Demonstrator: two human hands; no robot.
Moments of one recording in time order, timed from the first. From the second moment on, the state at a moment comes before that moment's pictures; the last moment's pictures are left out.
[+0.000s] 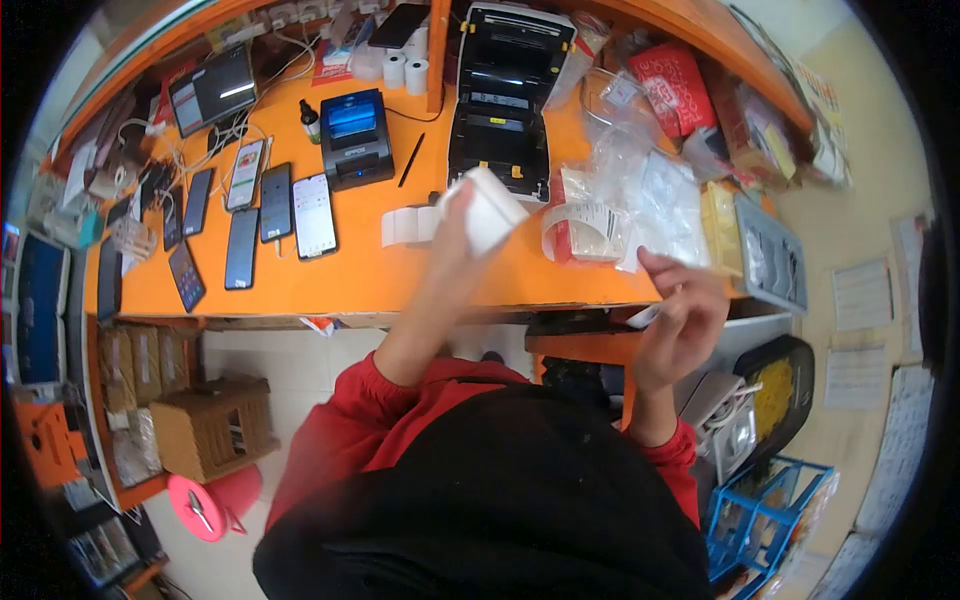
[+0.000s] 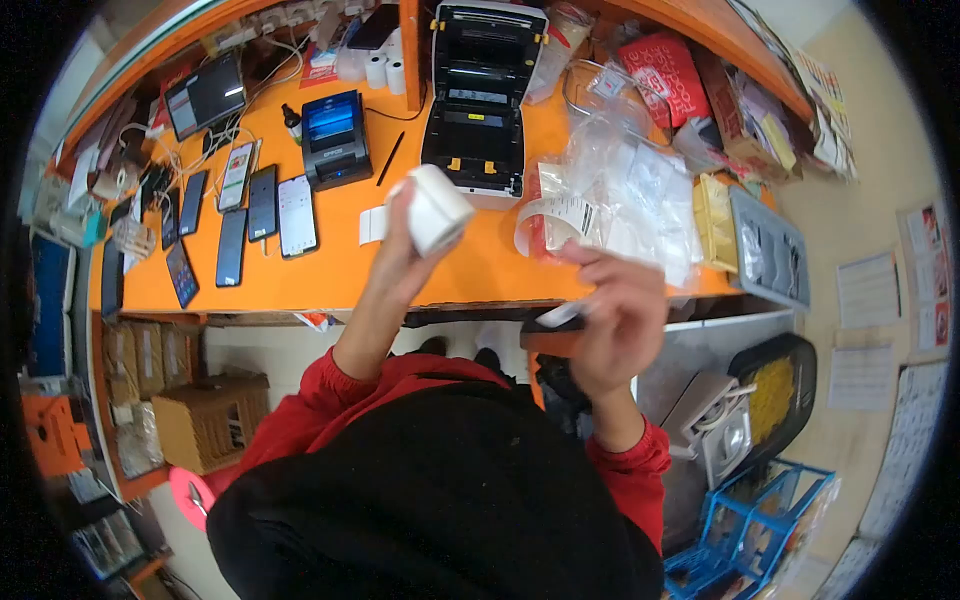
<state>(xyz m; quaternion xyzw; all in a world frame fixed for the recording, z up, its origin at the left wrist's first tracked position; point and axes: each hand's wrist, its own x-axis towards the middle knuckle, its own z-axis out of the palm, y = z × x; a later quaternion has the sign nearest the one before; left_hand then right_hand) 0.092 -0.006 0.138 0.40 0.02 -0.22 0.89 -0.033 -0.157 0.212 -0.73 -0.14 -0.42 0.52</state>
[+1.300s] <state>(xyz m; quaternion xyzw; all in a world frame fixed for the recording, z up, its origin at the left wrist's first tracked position) 0.148 0.127 -0.009 0.85 0.04 0.11 0.51 0.074 -0.060 0.013 -0.97 -0.06 -0.12 0.22</state>
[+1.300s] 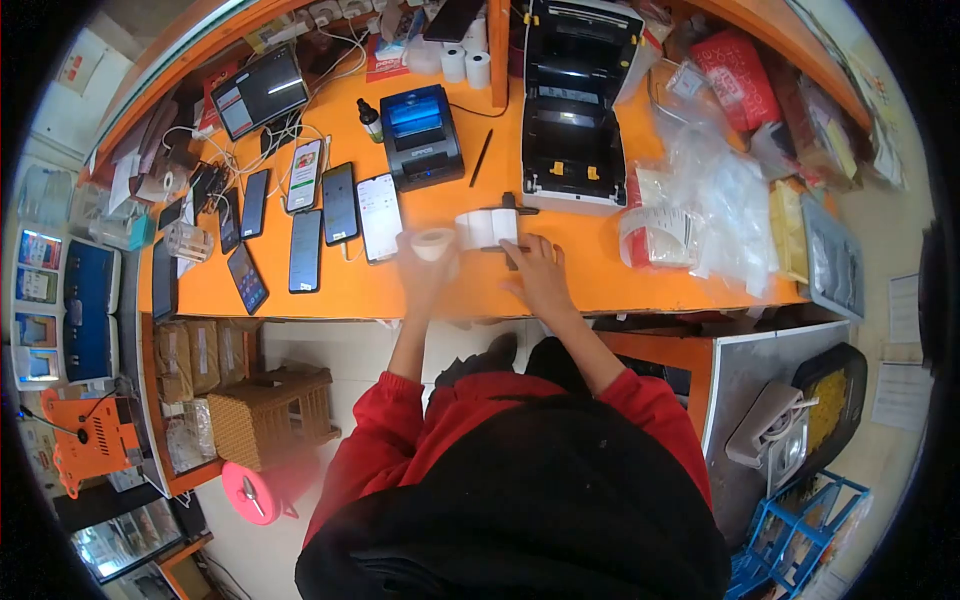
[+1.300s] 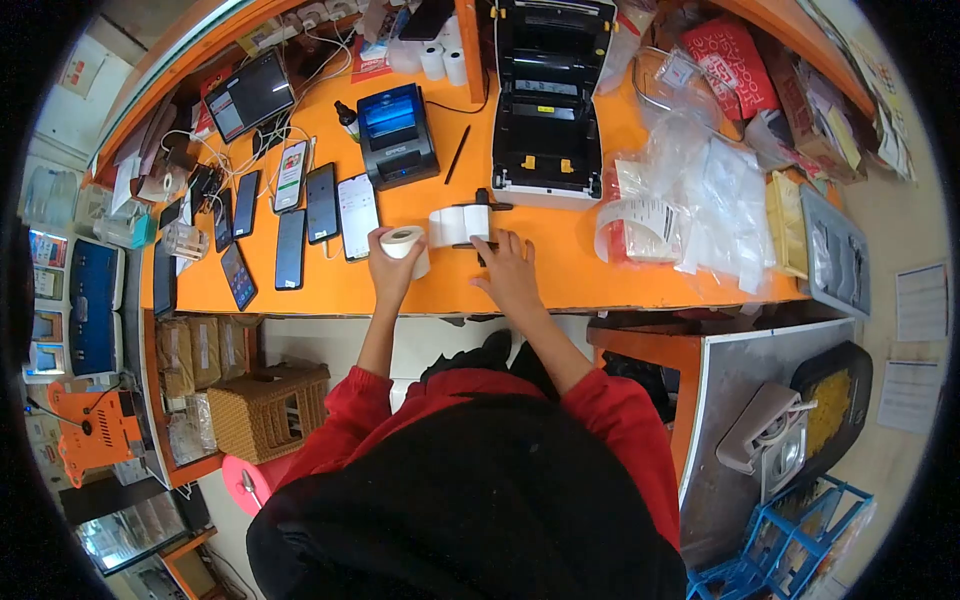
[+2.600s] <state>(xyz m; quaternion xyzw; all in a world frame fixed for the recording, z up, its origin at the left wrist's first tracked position) 0.109 0.048 0.157 0.53 -0.15 -0.30 0.78 0.056 -0.179 0.165 -0.59 -0.05 0.18 0.79</state>
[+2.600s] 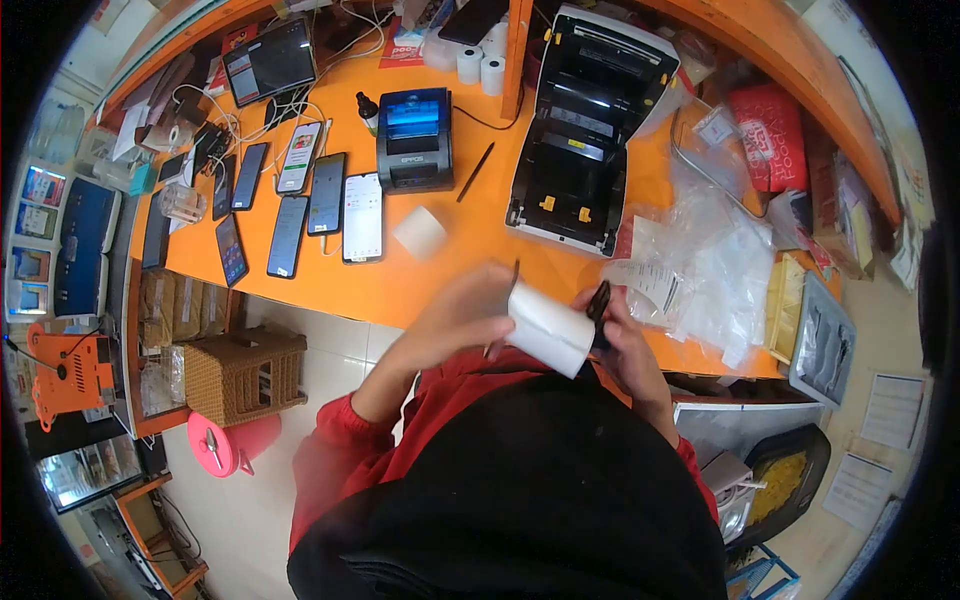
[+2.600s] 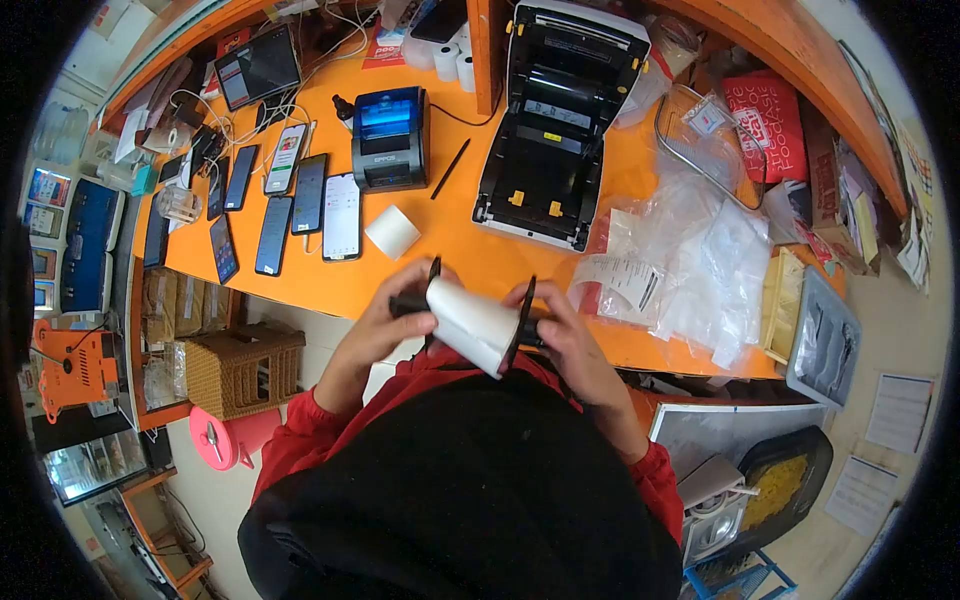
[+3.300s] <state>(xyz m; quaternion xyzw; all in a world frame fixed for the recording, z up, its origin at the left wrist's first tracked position) 0.110 0.016 0.127 0.48 0.14 -0.21 0.84 0.095 -0.158 0.092 -0.67 -0.10 0.06 0.73</state>
